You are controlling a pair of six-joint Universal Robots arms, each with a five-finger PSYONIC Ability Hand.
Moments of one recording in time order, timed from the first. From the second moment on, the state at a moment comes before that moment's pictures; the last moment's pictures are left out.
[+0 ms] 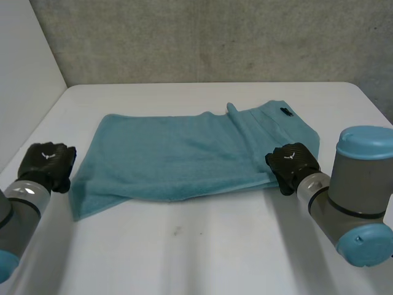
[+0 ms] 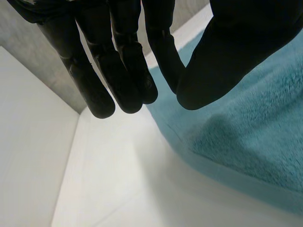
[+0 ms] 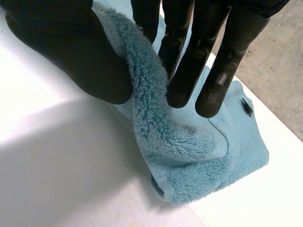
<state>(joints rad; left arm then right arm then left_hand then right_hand) 4.64 -1.77 -1.98 3.52 -1.48 3.62 1.96 -1.09 1.60 -0.12 1.52 2.65 1.14 1.20 1.19 1.19 0.98 0.99 1.19 1.19 1.19 1.00</state>
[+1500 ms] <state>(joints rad) 4.71 -1.97 -1.97 3.53 -1.31 3.62 1.98 -1.05 1.62 -0.10 1.52 2.63 0.85 0.85 0.85 0.85 0.66 0.99 1.19 1.19 1.19 1.00</state>
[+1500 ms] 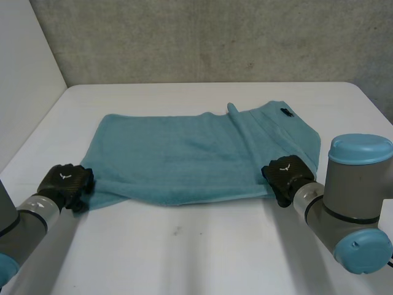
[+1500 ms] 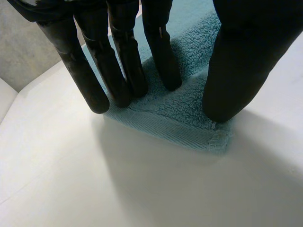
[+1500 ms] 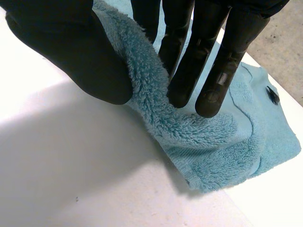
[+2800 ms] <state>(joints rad) 4.93 -1.68 -1.96 3.51 -1.25 3.55 1.67 -1.23 1.69 0.05 1.32 2.77 1.10 1.19 1.19 1.20 0.96 0.56 0.65 0.65 0.65 0.46</state>
